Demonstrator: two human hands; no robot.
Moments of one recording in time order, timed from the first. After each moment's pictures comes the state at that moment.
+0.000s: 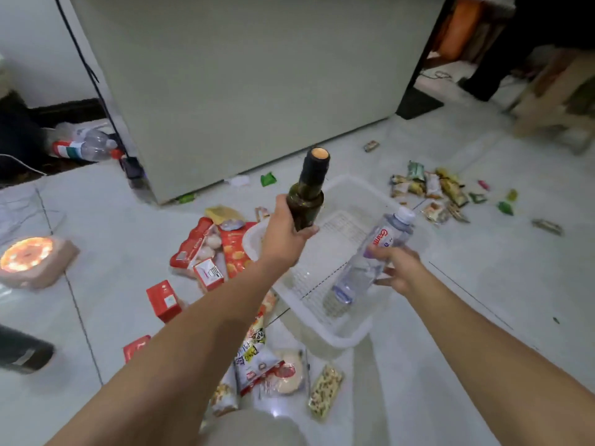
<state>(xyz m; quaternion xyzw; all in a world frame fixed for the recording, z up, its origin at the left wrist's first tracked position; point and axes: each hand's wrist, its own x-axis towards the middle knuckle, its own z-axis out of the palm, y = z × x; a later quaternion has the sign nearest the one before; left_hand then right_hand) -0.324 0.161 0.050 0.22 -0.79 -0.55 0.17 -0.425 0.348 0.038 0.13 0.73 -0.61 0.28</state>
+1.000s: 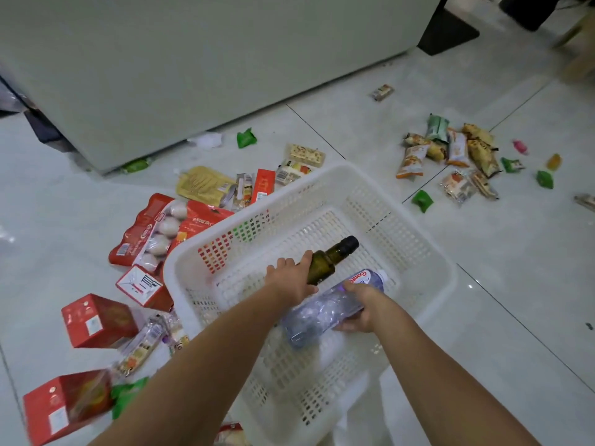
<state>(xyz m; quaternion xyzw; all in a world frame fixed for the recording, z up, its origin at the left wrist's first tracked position) -0.407 0.186 -0.116 0.15 -0.93 -0.22 -0.24 -0.464 0.327 -0.096 0.39 0.64 -0.47 0.46</state>
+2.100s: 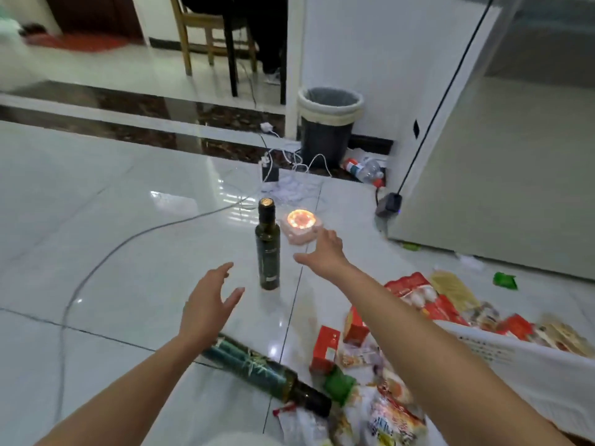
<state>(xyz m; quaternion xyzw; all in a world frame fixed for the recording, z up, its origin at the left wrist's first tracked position) 0.079 0.039 -0.010 0.66 -0.68 -0.19 0.26 -0.139 -0.009 0.062 -0.59 0.72 -0.19 0.31</state>
